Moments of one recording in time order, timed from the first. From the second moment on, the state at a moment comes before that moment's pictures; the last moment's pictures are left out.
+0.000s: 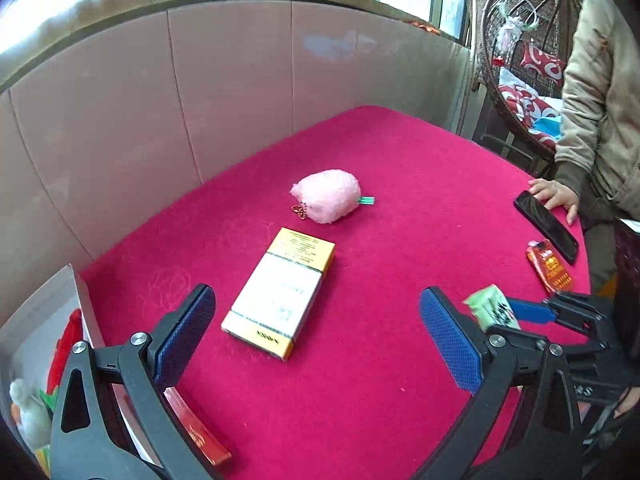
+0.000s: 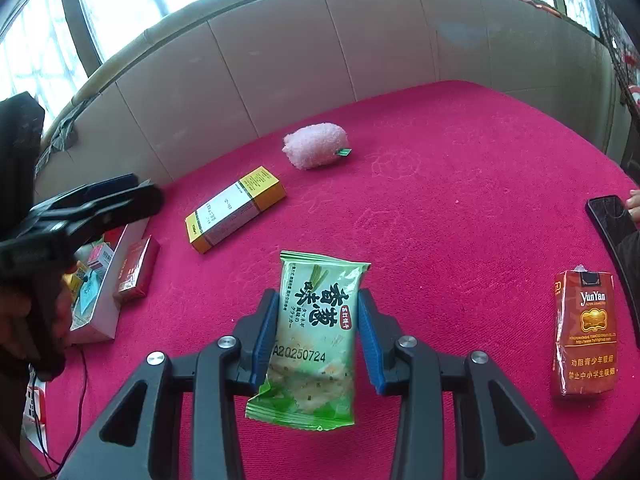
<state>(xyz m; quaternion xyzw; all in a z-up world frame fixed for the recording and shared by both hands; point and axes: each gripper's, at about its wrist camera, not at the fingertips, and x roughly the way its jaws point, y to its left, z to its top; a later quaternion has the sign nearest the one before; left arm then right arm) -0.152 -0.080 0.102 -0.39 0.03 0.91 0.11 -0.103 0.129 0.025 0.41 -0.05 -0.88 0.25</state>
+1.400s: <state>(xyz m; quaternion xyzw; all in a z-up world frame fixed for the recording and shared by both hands) -0.058 -0.053 0.119 -0.34 -0.03 0.93 0.14 -0.081 0.137 0.056 0.38 -0.08 -0.89 0.25</state>
